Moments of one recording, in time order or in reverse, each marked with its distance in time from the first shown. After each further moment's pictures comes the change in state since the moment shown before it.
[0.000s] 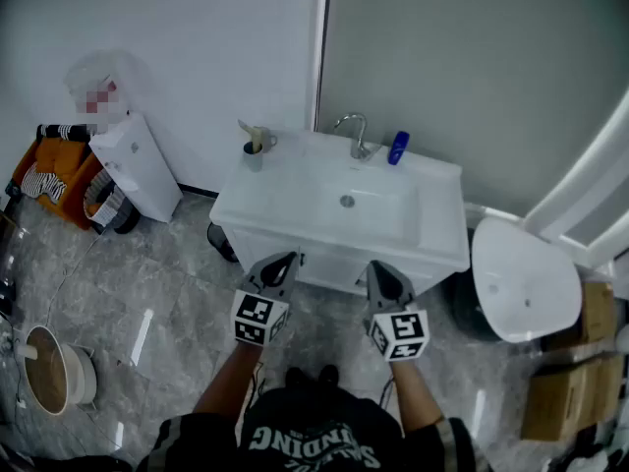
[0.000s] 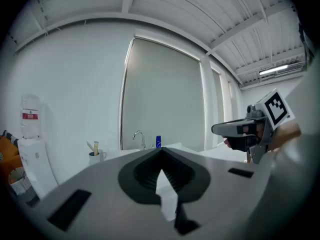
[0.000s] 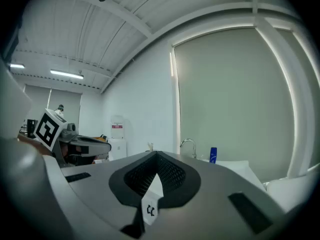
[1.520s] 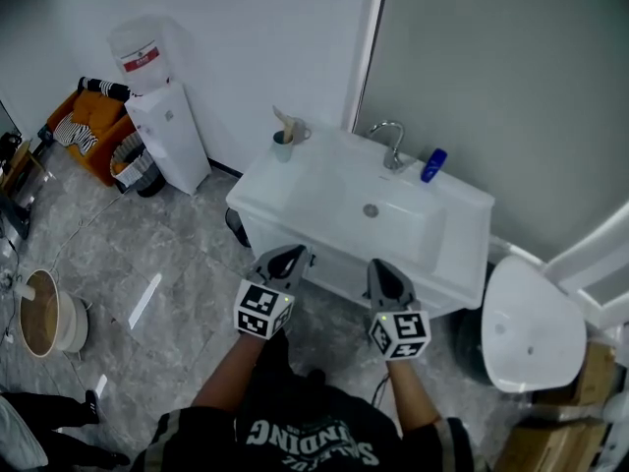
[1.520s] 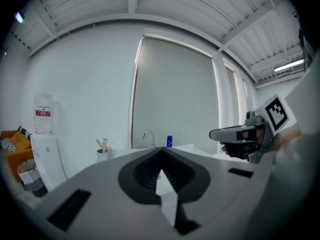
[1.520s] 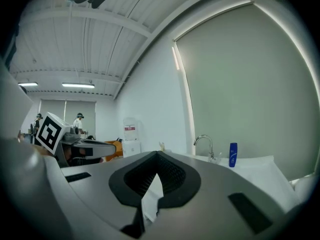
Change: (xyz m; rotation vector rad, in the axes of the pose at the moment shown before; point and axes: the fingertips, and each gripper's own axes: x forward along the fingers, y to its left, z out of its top) left arm 0.041 0.013 -0.007 -0.055 -0.014 0.139; right arm 0.064 -0.025 -0.022 0.038 -0.004 0.199
